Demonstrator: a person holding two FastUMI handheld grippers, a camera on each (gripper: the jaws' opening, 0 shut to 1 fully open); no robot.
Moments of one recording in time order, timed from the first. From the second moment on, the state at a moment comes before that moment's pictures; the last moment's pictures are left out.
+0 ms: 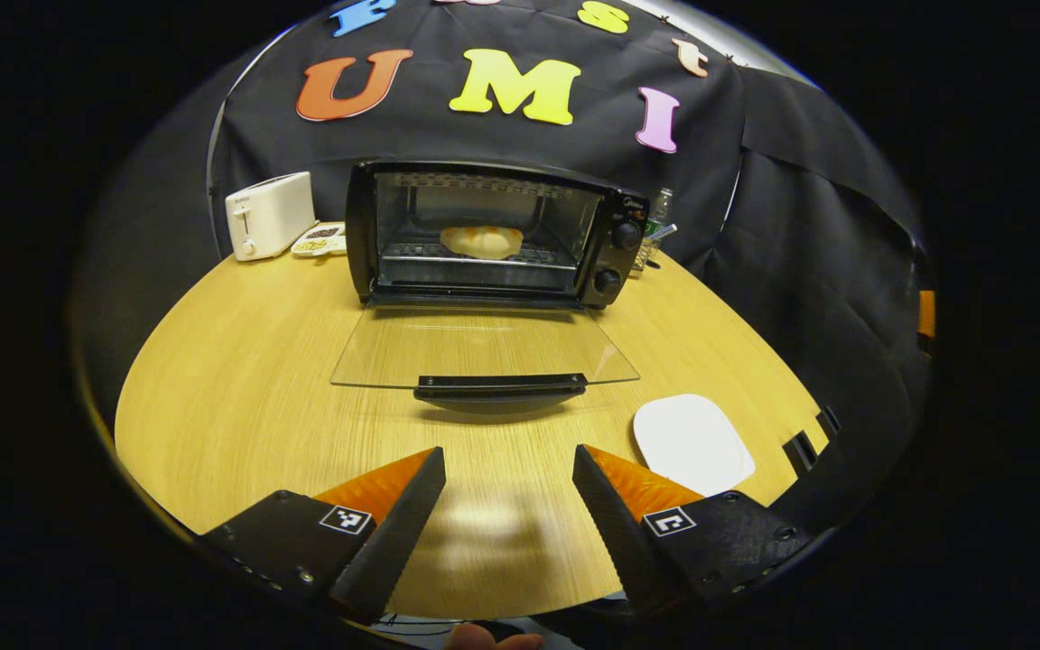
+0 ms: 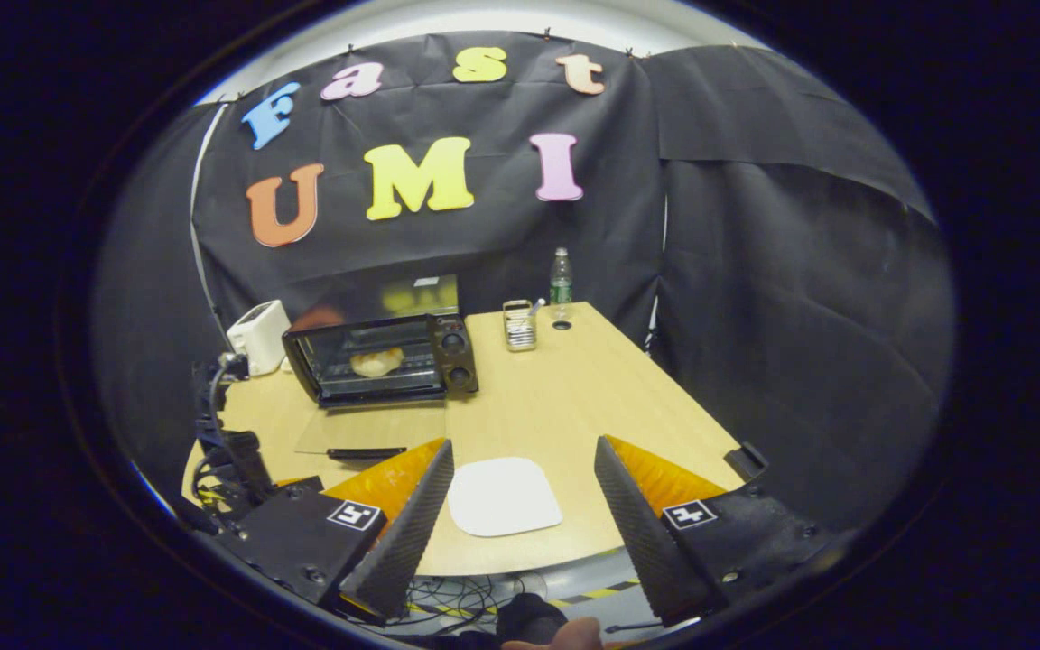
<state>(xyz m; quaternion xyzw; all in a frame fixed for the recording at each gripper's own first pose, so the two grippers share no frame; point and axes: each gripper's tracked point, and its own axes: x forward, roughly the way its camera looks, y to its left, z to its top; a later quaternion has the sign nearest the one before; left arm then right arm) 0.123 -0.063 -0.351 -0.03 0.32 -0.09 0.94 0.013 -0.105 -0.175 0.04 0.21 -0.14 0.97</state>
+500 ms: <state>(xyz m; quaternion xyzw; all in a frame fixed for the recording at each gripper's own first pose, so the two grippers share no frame) 0.174 -0.059 -0.394 -0.03 0.35 -0.06 0.93 0.017 -0.148 -0.178 0.06 0.23 -0.19 0.95</state>
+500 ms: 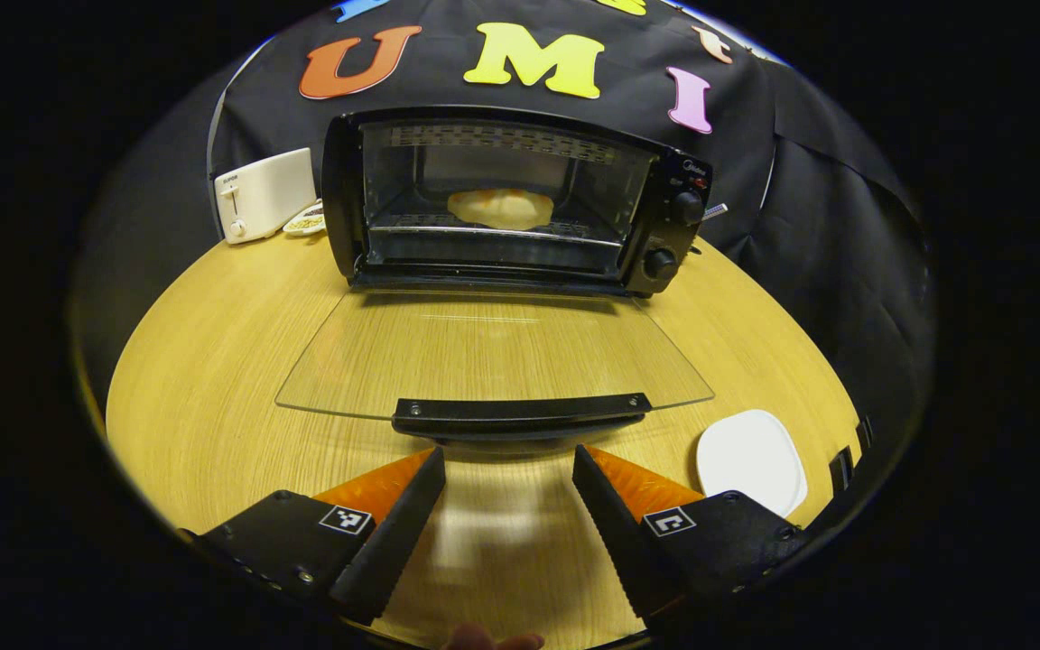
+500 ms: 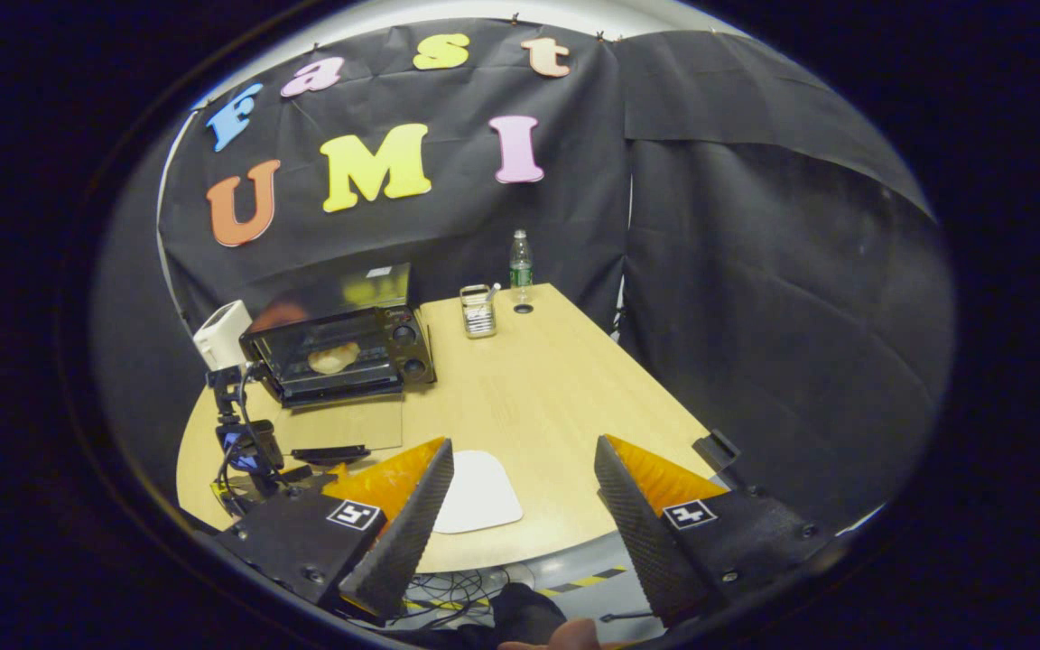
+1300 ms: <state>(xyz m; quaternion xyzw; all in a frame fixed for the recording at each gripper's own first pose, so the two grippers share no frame) 0.254 -0.086 -0.229 0.02 0.20 -0.11 0.97 -0.017 -0.178 -0.136 0.10 0.16 -0.25 0.95</state>
